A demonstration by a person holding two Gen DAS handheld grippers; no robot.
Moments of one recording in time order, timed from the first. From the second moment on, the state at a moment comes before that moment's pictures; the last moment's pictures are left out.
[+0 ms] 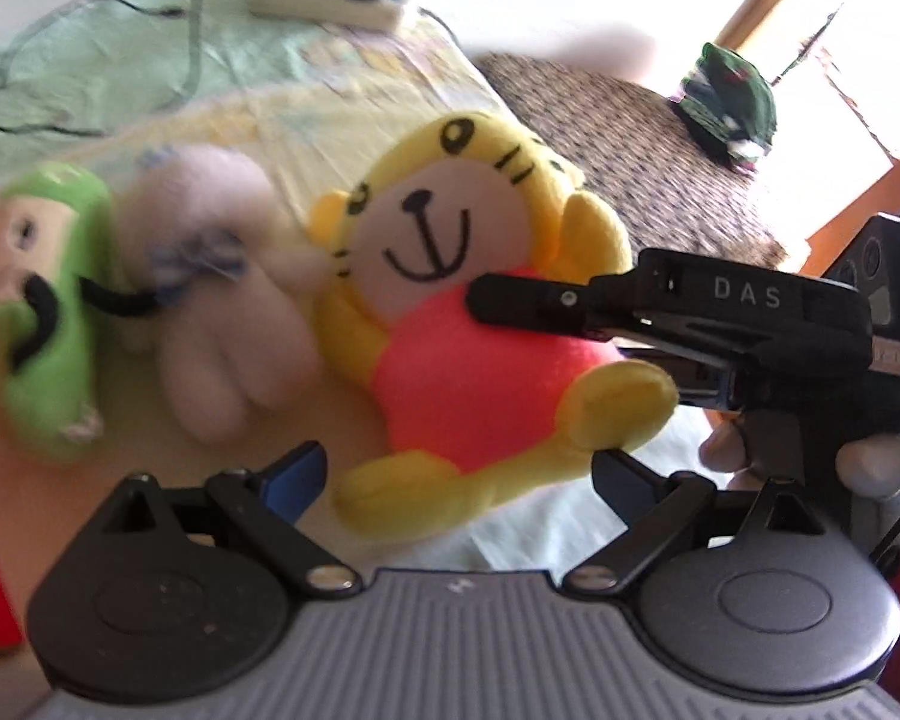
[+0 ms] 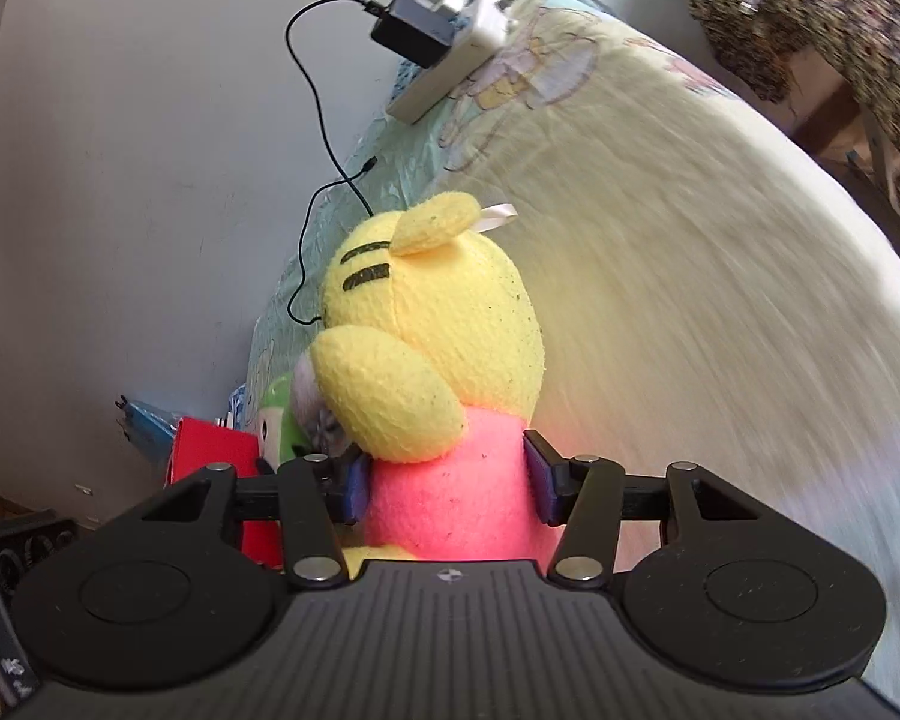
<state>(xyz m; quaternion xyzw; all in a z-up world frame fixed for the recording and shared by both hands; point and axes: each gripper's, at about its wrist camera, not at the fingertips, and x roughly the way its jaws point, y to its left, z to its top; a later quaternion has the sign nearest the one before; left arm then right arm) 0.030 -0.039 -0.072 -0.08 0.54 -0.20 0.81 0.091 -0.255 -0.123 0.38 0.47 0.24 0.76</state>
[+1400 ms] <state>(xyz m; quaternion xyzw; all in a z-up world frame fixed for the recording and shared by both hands) -0.080 0.088 0.033 0.00 0.36 -0.19 0.91 0.015 -0.105 -0.019 0.42 0.37 0.40 0.73</state>
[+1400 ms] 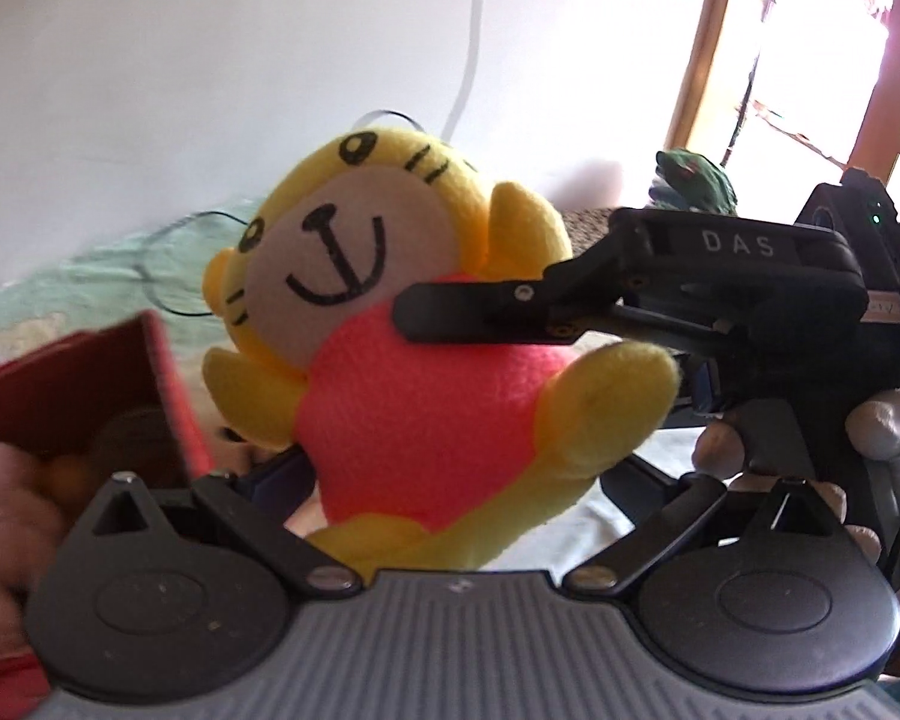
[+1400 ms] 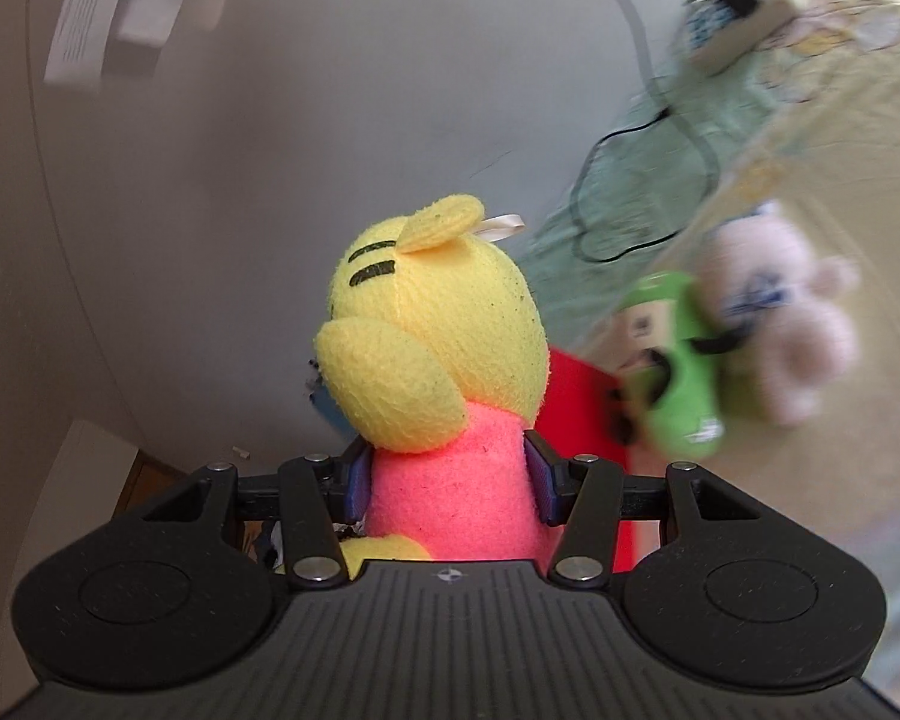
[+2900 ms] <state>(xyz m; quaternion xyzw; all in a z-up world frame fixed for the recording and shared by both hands) -0.043 0.248 -0.032 -0.05 0.43 -0.19 0.88 0.036 0.074 0.014 0.22 0.27 0.29 0.89</state>
